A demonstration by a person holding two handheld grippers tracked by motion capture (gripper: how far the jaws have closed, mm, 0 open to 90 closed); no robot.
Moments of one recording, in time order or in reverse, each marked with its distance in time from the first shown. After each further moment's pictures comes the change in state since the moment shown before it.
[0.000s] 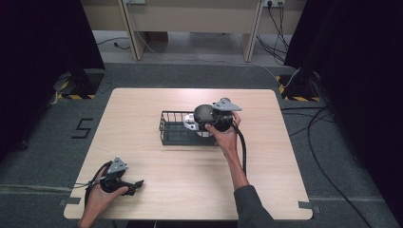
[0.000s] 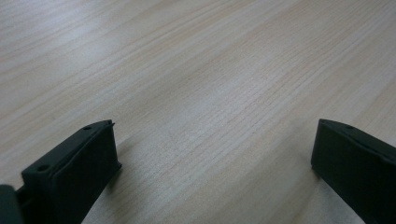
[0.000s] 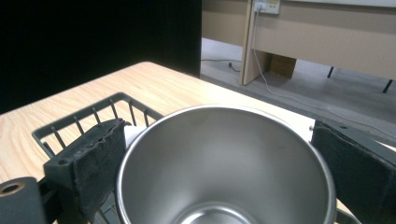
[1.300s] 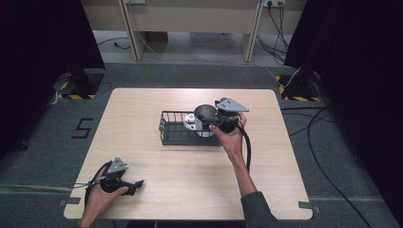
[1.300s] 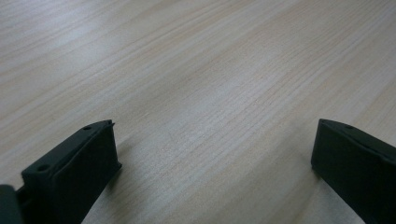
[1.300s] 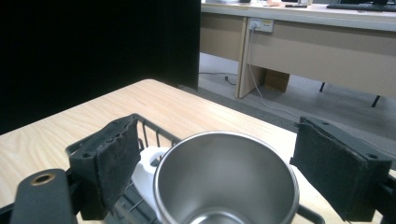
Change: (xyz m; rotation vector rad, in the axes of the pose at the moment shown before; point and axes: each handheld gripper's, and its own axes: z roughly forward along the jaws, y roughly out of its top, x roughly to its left) left arm 0.000 0.000 0.000 0.001 -0.001 0.002; right arm 0.010 0.019 -0.035 -0.049 -0.013 -0.018
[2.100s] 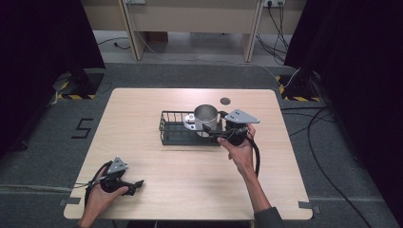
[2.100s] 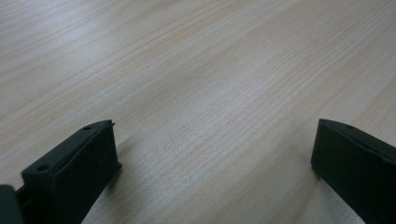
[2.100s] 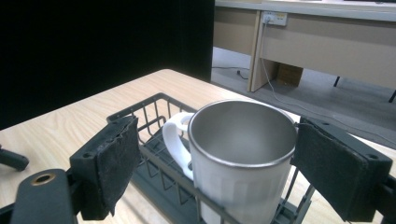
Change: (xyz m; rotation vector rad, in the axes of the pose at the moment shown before) left arm 0.000 0.000 0.000 0.000 0.000 0.000; right arm 0.010 -0.012 -0.044 0.024 0.051 0.012
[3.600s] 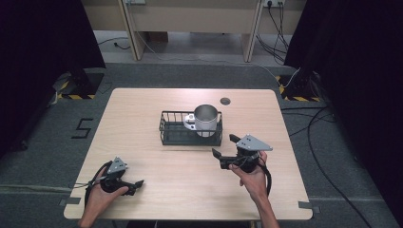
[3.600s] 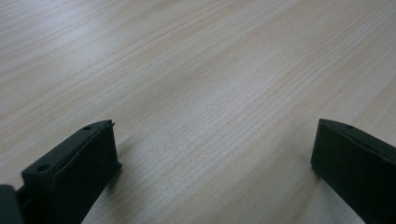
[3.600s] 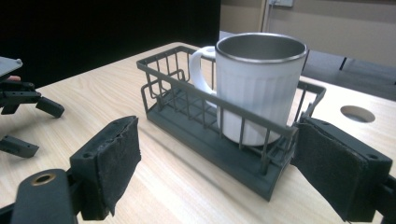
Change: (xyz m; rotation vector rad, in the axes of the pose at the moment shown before) left arm 0.000 0.000 0.000 0.000 0.001 0.000; right arm 0.019 -0.052 -0.056 0.046 0.011 0.006
